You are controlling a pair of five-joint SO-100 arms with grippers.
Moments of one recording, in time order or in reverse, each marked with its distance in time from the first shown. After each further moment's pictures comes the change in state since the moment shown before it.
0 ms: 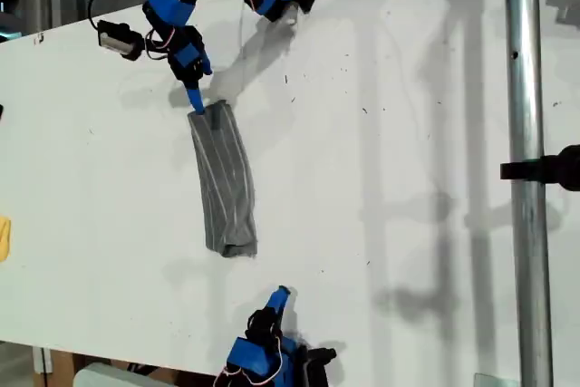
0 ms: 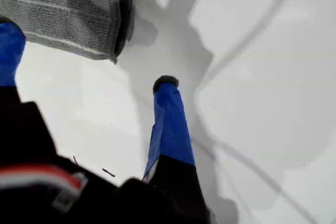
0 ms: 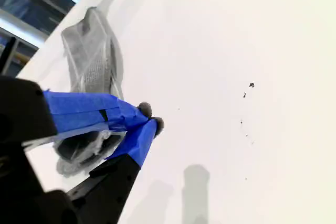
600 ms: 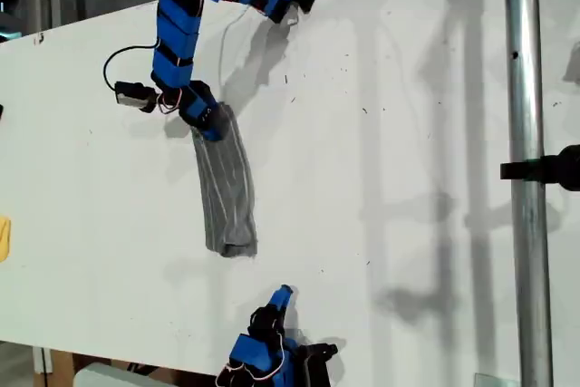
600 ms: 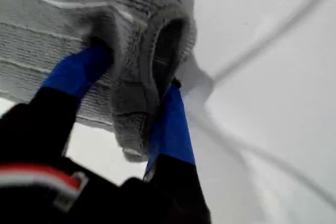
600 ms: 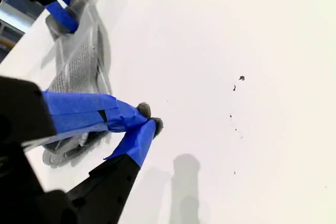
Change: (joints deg) arm 0 0.0 0.4 2.5 -0.6 -2.1; arm 1 -13.4 -37.7 -28.7 -5.4 12.5
